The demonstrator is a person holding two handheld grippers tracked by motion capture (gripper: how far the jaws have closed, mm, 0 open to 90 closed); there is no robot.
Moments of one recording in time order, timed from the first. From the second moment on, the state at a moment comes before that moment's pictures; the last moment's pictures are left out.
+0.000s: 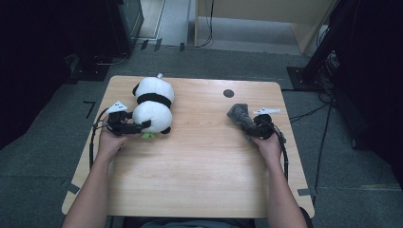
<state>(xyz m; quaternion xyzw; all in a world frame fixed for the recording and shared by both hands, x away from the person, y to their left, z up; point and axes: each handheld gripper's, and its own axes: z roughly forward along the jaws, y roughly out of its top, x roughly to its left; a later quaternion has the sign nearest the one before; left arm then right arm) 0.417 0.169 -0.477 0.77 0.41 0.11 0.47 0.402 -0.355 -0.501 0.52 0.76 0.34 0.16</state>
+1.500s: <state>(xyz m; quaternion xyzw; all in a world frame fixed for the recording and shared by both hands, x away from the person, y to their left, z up) 0.361 0.111 -0.435 0.80 0.35 0.15 0.46 0.337 -0.308 -0.448 0.47 0.77 0.39 0.18</state>
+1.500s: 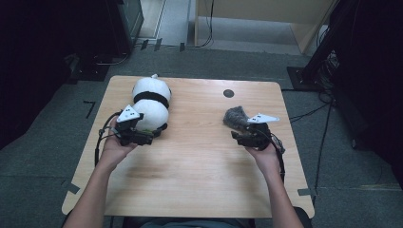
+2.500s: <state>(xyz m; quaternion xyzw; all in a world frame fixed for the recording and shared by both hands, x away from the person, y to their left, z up) 0.334 0.030 -0.497 0.85 0.30 0.11 0.42 0.313 -0.232 -0.490 0.40 0.81 0.40 0.13</state>
